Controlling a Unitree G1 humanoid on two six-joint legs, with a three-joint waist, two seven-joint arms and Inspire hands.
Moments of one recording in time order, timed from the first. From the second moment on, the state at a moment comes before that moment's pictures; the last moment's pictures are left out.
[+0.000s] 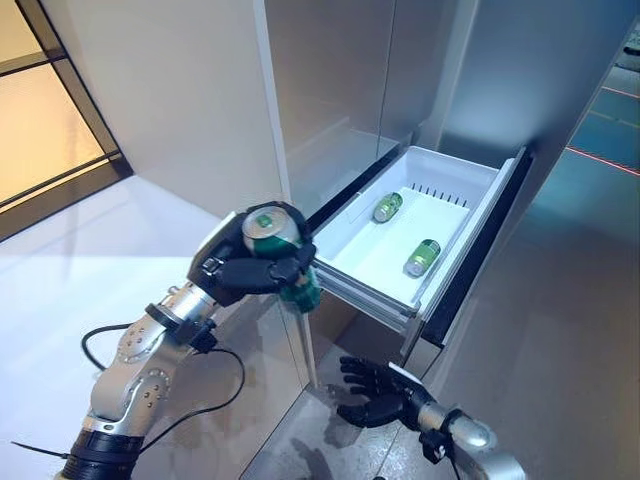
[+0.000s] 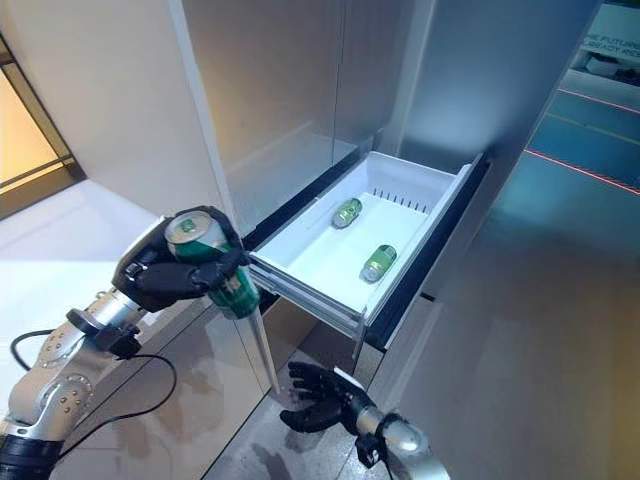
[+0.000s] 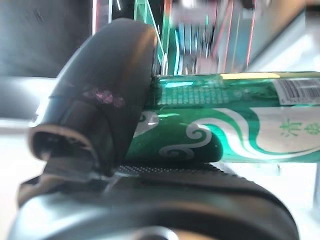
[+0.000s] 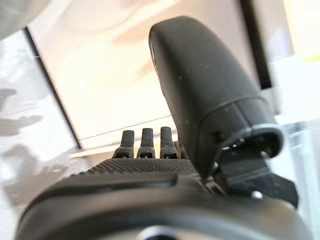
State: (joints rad) left arm -0.09 0.61 -0.04 -0.27 -0.87 0.06 -0.48; right arm 0.11 -0.38 0.29 0.10 0.26 0.14 0.45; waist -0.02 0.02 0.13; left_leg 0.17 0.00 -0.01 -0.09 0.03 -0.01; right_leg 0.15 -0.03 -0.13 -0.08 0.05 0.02
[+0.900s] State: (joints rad) left arm -0.21 0.63 -0.23 -0.28 -0.92 0.06 -0.47; right arm -0.17 -0.56 0.36 -0.21 0.68 0.35 0.43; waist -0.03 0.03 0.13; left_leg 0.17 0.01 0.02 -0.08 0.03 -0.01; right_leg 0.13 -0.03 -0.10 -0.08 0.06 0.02
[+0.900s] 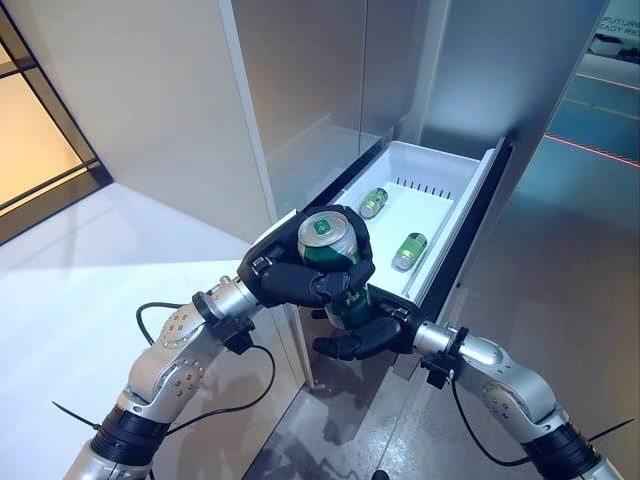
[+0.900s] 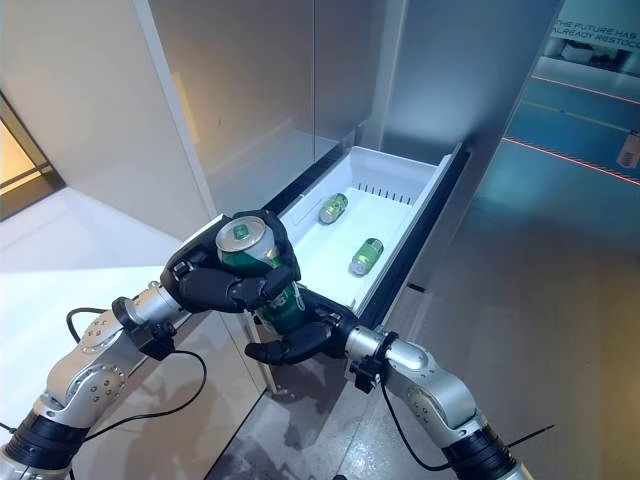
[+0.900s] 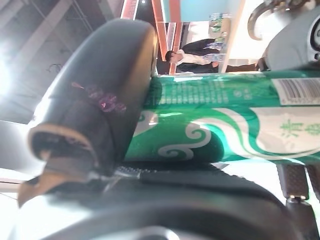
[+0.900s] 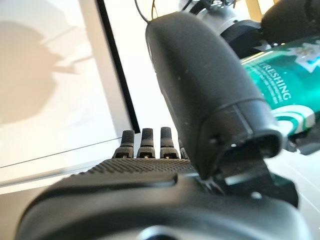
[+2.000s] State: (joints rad) left arm -0.28 0.62 -0.25 -0.27 -0.85 0.10 -0.42; right arm -0.23 -0.59 0.38 -0.25 0.62 0.32 0.31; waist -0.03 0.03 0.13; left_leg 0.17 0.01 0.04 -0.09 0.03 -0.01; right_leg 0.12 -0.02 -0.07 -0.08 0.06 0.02
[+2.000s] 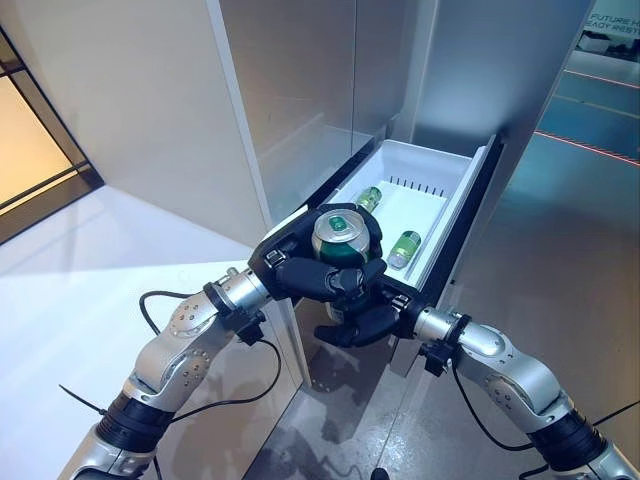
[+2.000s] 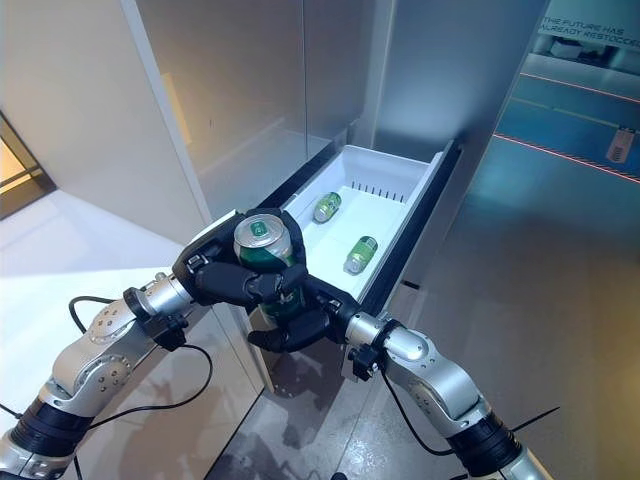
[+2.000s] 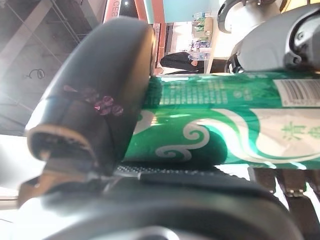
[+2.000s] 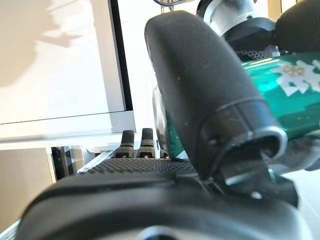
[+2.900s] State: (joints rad) left arm -0.28 0.61 -0.24 -0.25 -0.85 0.10 -0.42; right arm -0.22 -0.57 0.38 -0.21 0.91 0.34 0.24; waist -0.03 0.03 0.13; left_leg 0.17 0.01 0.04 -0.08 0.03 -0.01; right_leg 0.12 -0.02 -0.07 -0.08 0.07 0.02
